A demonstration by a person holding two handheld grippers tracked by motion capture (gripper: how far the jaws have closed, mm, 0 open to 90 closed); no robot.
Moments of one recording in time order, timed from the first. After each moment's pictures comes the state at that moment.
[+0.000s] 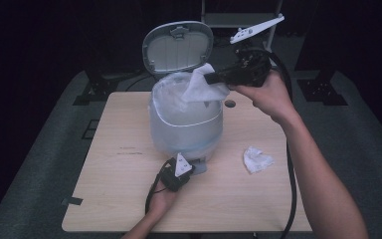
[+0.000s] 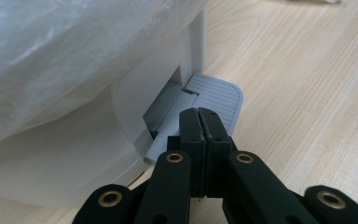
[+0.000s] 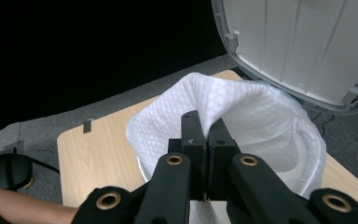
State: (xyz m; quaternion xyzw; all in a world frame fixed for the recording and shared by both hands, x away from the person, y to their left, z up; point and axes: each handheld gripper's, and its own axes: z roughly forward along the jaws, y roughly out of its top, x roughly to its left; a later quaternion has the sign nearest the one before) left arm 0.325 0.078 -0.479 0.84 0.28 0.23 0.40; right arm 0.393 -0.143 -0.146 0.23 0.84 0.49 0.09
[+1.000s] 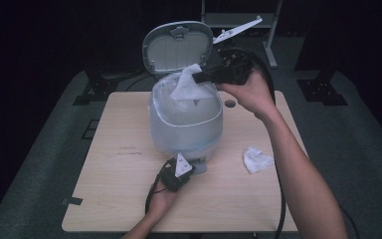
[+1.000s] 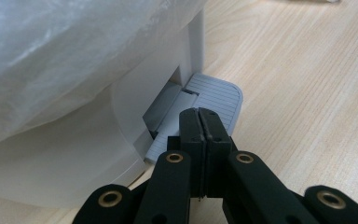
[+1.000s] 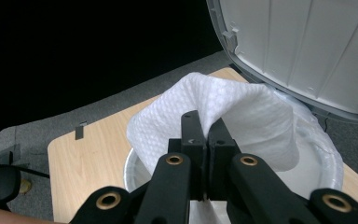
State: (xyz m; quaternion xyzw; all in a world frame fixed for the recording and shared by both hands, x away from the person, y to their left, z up) left arm 0.325 0.077 -0.479 0.84 0.28 0.23 0.40; right arm 0.415 -0.115 -0.159 0.24 0.84 0.48 0.08
